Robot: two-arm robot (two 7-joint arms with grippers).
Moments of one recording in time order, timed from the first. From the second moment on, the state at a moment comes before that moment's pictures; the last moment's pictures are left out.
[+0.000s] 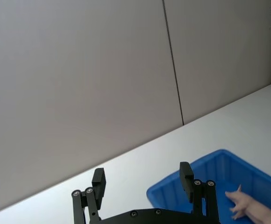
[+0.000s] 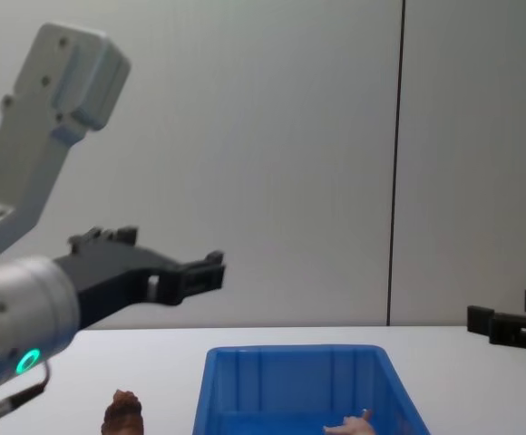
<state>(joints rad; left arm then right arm) -0.17 0.42 0.44 -1.69 -0.25 0.12 0.10 0.09 0.47 -0.23 -1.57 0.48 0.09 0.44</state>
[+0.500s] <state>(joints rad) -0.08 0.46 0.42 -1.75 -0.37 0.25 0.20 0.08 0.48 -0.22 -1.57 0.49 0.09 0.44</state>
